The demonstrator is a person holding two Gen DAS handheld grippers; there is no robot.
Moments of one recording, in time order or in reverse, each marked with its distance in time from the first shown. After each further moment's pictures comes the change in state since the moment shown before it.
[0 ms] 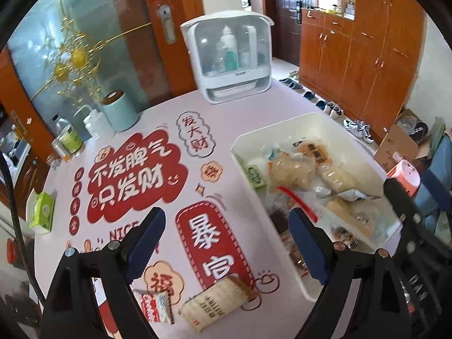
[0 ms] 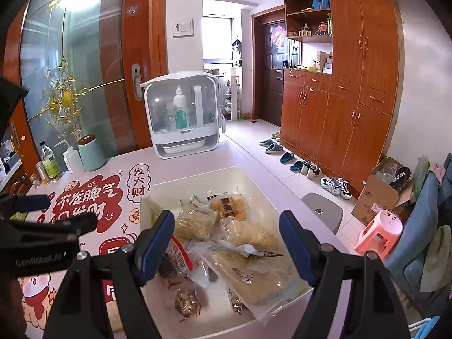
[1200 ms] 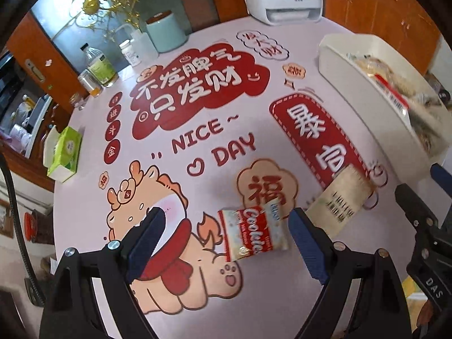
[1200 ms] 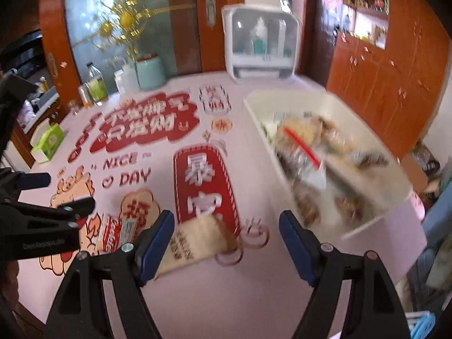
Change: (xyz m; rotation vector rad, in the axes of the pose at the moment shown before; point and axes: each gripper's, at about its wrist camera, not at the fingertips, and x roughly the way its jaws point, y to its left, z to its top) left arm 0.040 0.159 -0.136 0.030 0.245 0.080; right arm -0.009 0.156 -0.108 -0.122 0.306 0.136
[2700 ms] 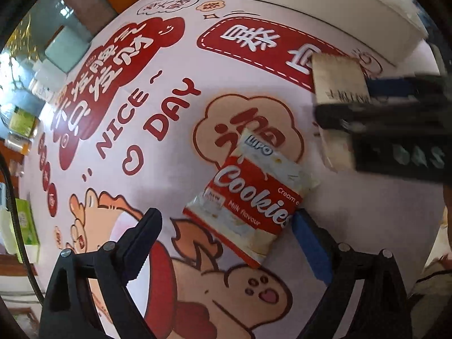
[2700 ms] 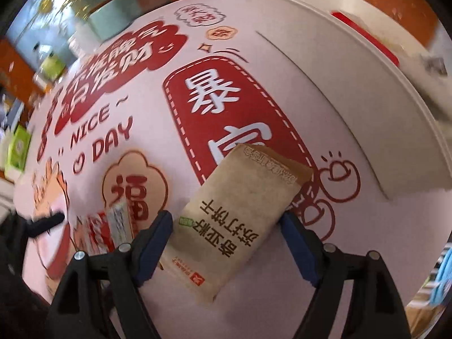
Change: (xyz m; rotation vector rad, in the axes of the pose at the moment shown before) left arm 0.100 -0.014 -0.030 0.452 0.087 -0.179; right arm 0.122 0.046 -0.017 0.206 0.329 0.000
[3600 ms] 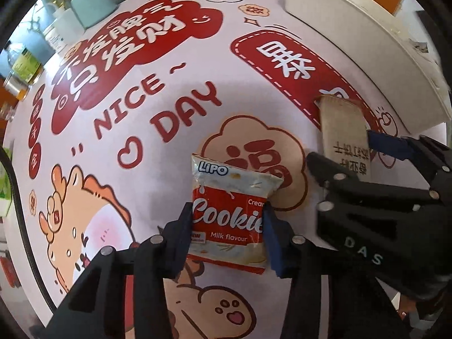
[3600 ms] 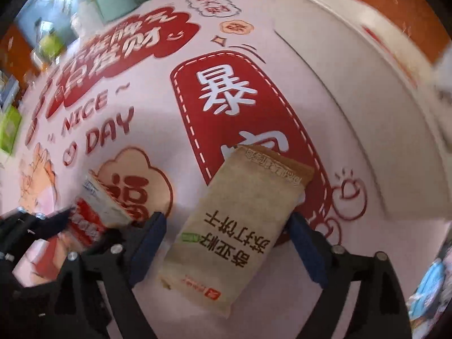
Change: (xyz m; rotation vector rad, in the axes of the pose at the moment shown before) left arm 0.004 0.018 0.019 -0.280 0.014 -0.081; right arm 0.009 0.023 0.012 -0.090 0.025 -0.086
